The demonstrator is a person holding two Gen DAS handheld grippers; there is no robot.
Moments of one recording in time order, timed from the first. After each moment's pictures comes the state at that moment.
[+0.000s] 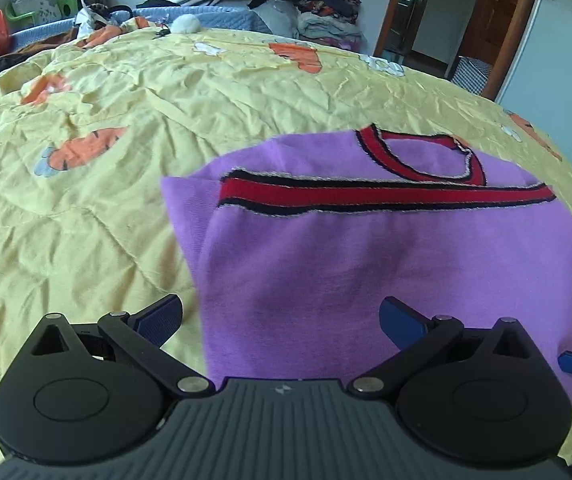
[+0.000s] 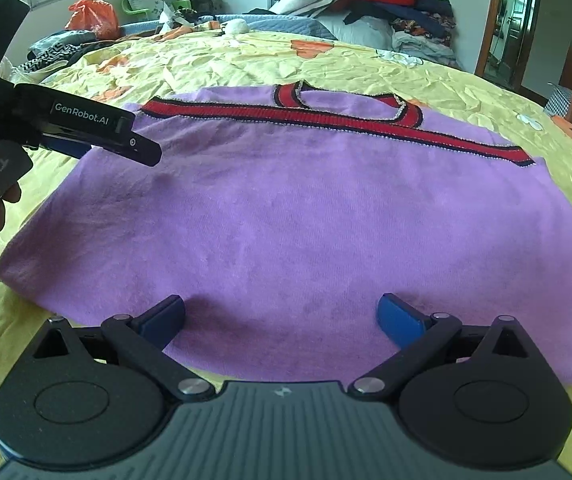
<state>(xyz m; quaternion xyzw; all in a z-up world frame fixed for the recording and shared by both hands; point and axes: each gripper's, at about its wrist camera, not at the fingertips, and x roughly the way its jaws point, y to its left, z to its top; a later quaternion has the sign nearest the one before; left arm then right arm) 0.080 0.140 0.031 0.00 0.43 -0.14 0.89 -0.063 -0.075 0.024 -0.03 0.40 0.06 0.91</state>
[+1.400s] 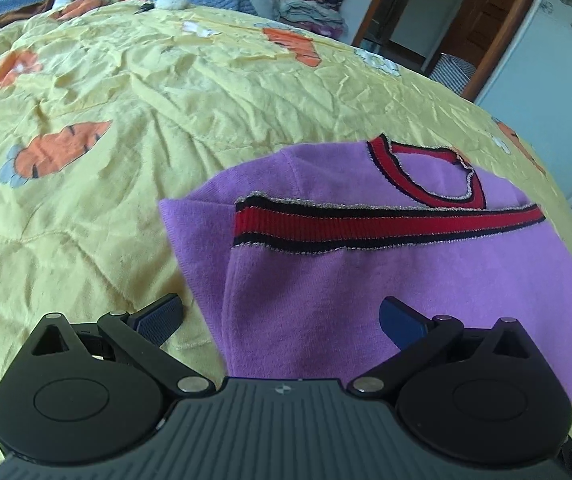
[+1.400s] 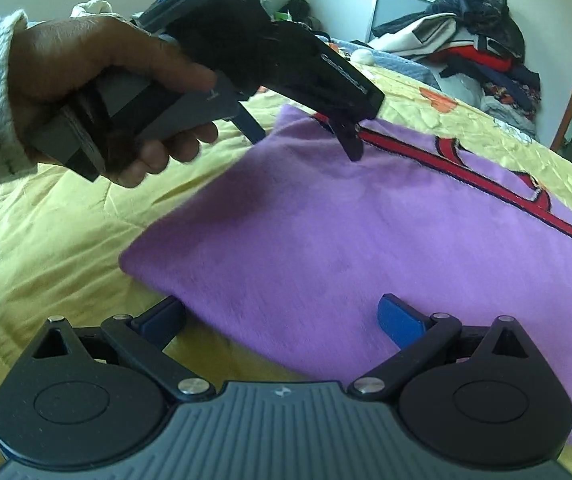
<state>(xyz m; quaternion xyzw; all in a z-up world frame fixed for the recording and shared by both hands) 0.131 0.161 0.024 -0.03 0.45 -0.20 0.87 -0.075 0.041 0.013 -0.11 0.35 0.17 0.91</state>
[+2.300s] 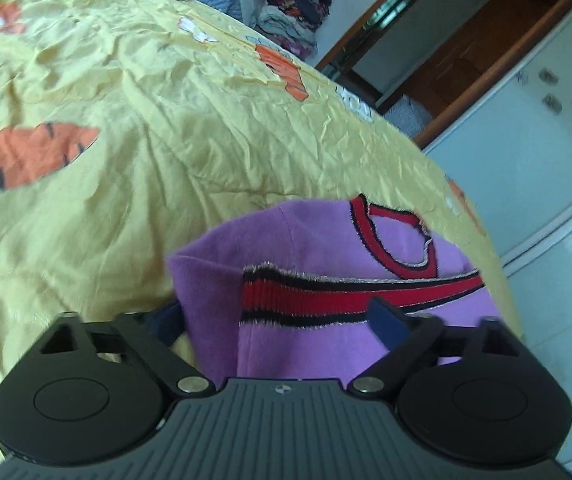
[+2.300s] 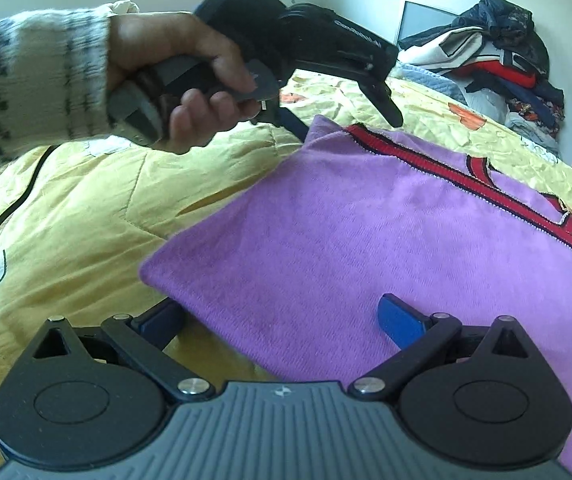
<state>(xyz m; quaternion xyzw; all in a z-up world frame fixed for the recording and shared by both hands) 0.184 0.202 0.023 -0.16 0.45 -0.27 0.83 -0.070 0.052 0.012 -0.12 0.34 0.21 0.91</state>
